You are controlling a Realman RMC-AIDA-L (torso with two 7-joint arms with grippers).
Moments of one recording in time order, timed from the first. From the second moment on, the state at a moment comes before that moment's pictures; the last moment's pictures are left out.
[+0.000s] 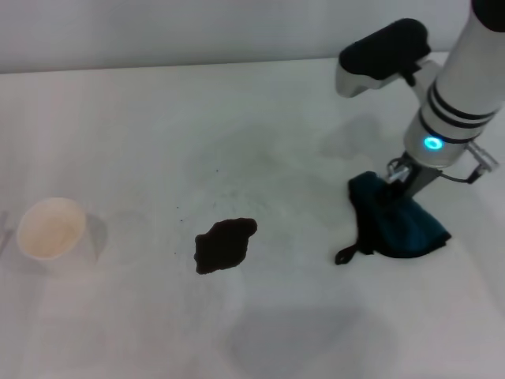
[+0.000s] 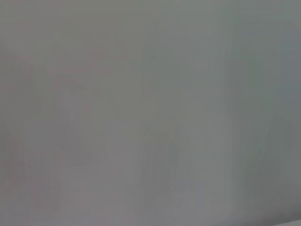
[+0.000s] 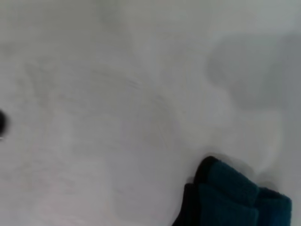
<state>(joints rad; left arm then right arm) -0.24 -2.08 2.83 -0.05 -1.23 1.42 -0.17 0.79 2.03 -1.55 -0.92 0.41 1.44 -0.16</state>
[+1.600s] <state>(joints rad) -0.25 -2.08 2.84 -0.02 -1.22 1.42 -0.17 1.03 2.03 -2.23 -0.89 1.03 1.01 -0.12</state>
